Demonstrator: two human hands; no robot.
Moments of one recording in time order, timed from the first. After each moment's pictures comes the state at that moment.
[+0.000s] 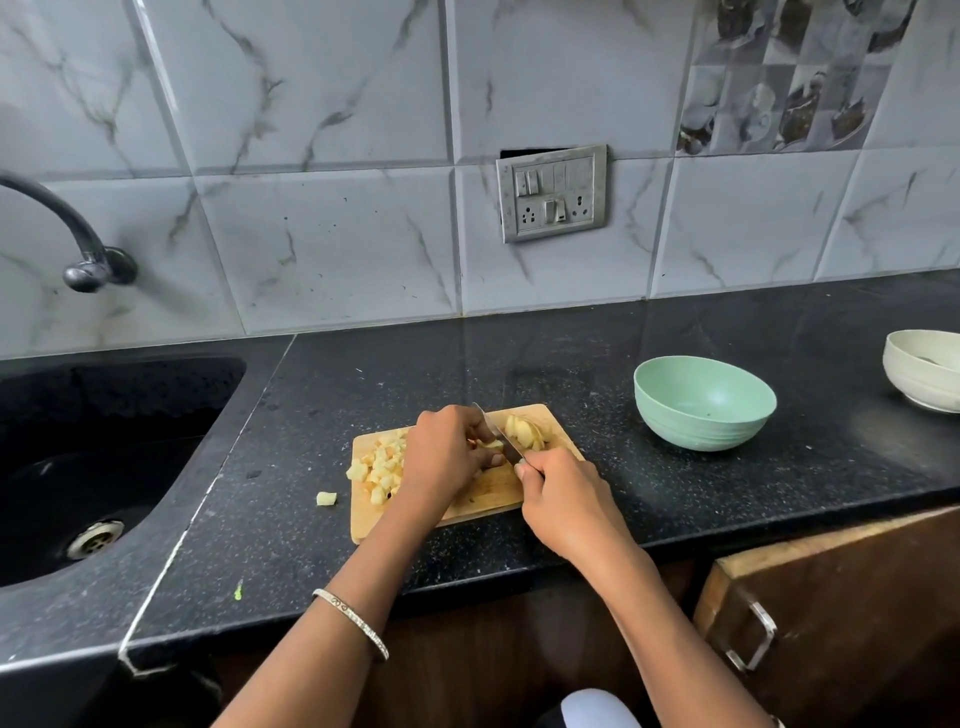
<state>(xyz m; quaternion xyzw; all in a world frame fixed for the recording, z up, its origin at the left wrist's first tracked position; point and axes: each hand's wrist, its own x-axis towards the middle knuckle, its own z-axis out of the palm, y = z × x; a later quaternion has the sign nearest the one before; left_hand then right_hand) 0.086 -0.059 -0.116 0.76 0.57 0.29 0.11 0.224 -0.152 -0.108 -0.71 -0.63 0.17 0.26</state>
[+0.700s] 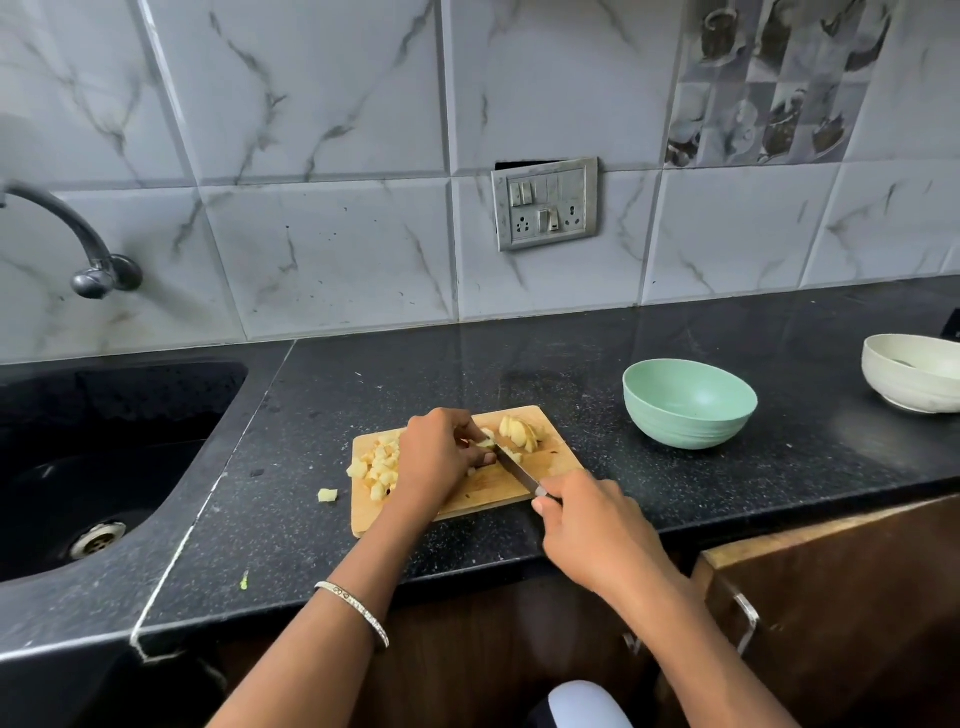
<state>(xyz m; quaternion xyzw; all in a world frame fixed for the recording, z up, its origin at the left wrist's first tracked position) 0.085 -0.073 -0.112 0.72 0.59 0.34 0.17 0.240 -0.200 -0.095 -0.73 -0.64 0.13 0.19</state>
